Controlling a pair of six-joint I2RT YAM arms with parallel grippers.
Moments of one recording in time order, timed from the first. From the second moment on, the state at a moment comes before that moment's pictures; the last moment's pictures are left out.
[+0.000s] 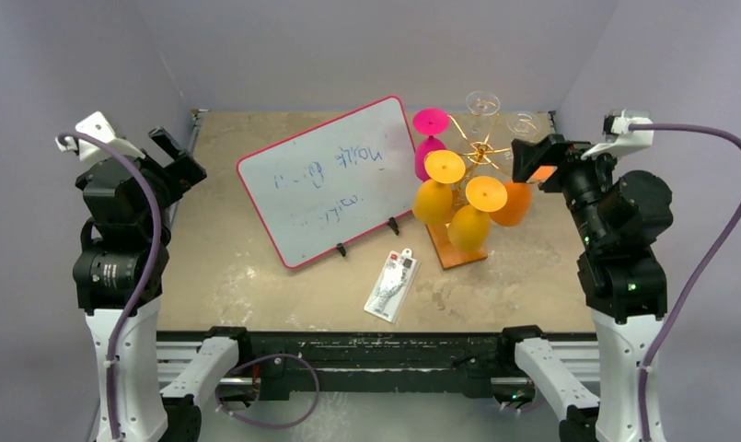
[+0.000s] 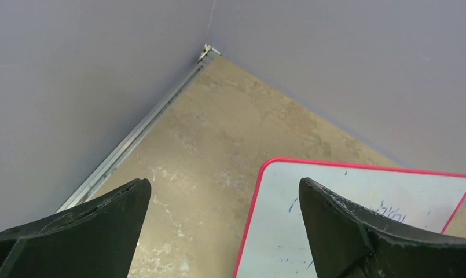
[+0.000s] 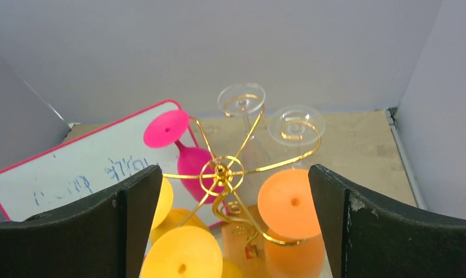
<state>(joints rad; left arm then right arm) -0.01 0.89 1.57 -0.90 -0.42 -0.41 0.08 0.83 1.43 -0.56 0.00 0.19</state>
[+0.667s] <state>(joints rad) -0.05 0.78 1.08 -0.83 0.05 -0.47 0.09 0.28 1.12 -0.99 0.12 0.57</state>
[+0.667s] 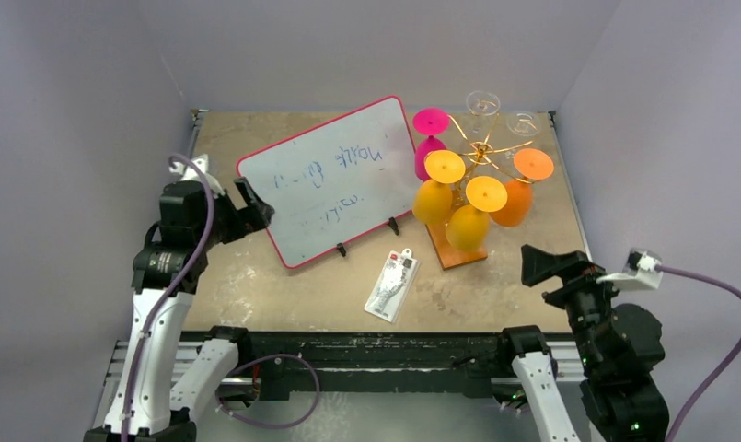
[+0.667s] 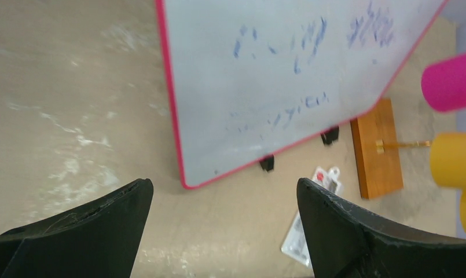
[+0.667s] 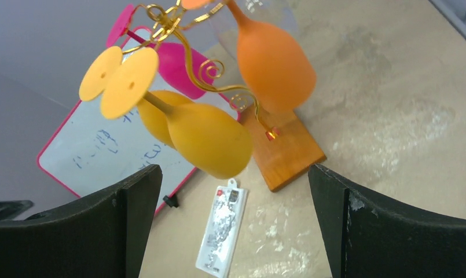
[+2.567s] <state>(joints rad) -0.70 1.82 1.10 -0.21 -0.35 -0.68 0.11 0.21 1.01 -1.27 0.28 0.78</state>
